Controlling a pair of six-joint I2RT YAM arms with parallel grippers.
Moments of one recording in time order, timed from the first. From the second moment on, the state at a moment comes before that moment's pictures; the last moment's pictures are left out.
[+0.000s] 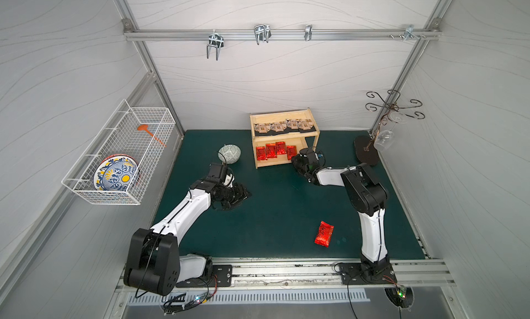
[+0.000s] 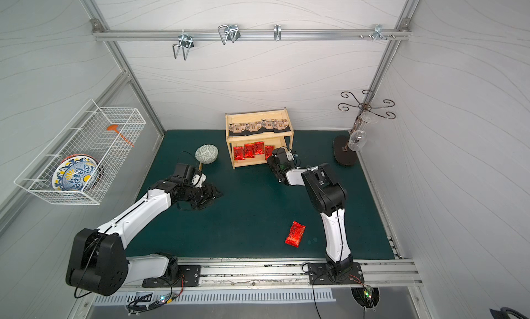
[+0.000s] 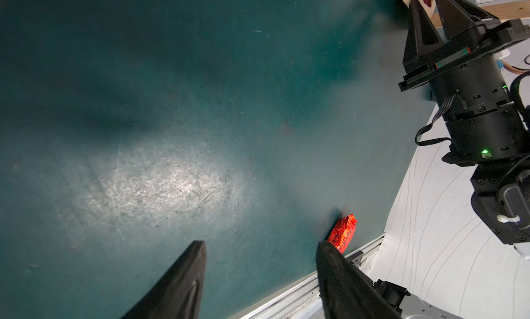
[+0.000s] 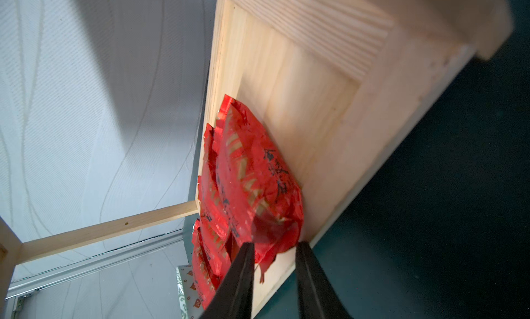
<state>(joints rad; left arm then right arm) -0.19 1.29 0.82 -0.65 0.50 -0.70 0.53 2.12 1.23 0.35 0.06 1.39</state>
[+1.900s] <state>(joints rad) -0.45 1.27 0.82 -0.70 0.33 -0.70 0.94 1.16 0.63 -0.83 0.10 1.07</state>
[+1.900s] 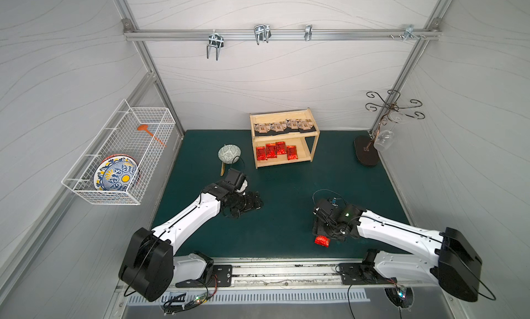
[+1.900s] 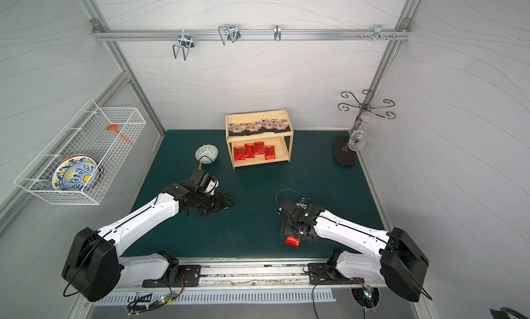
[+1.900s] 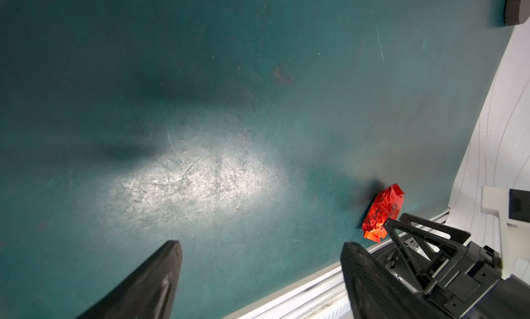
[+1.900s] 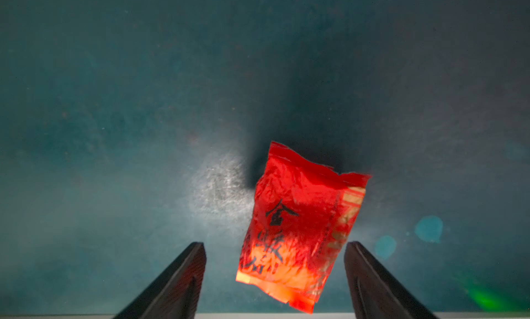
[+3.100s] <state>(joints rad) -0.40 1.22 0.83 -0.65 0.33 -0.76 0.92 1.45 0.72 -0.53 0.10 0.68</state>
